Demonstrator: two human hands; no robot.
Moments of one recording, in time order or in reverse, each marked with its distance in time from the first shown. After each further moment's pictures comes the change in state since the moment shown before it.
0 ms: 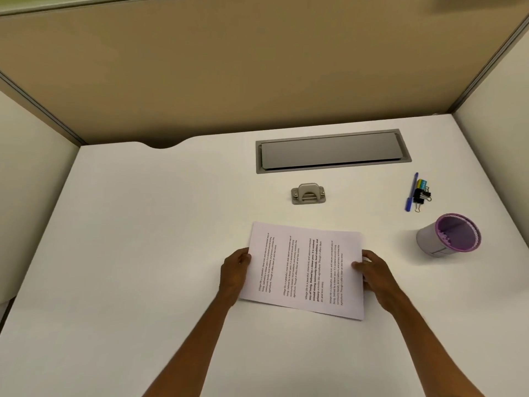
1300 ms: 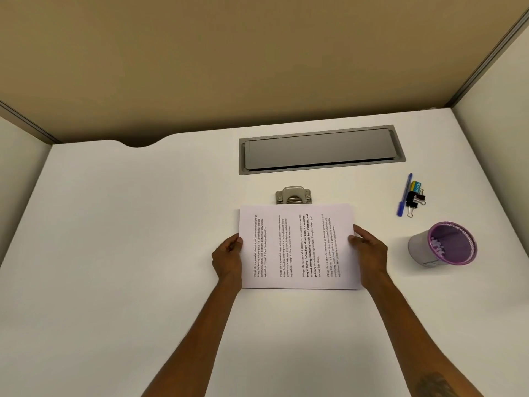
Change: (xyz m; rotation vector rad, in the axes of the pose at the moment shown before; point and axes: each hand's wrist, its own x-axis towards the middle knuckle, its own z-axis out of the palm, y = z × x) left_hand 0.040 0.040 0.061 -0.314 0.356 -0.092; right_hand 0.066 -0.035 -0.006 0.231 0.310 -0.084
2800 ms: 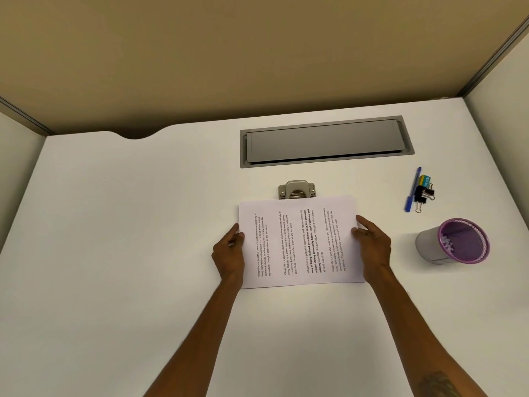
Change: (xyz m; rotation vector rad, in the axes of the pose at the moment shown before) left_hand 0.003 -0.001 0.000 0.025 -0.021 0.098; right_hand 0.006 -0.001 0.009 -0.044 0.014 -0.054
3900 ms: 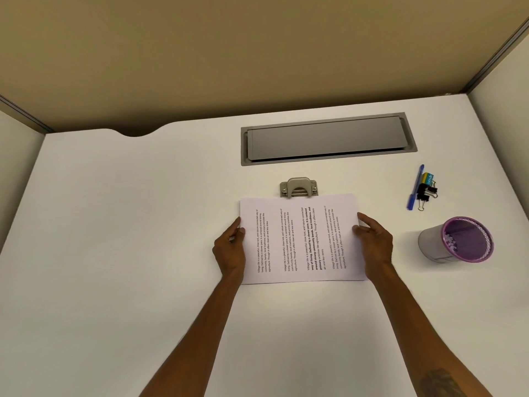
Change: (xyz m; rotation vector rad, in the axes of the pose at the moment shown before) left_hand 0.008 0.001 0.001 0.033 -0.014 0.065; right_hand 0.000 -0.003 0.002 -0.008 -0.007 -0.010
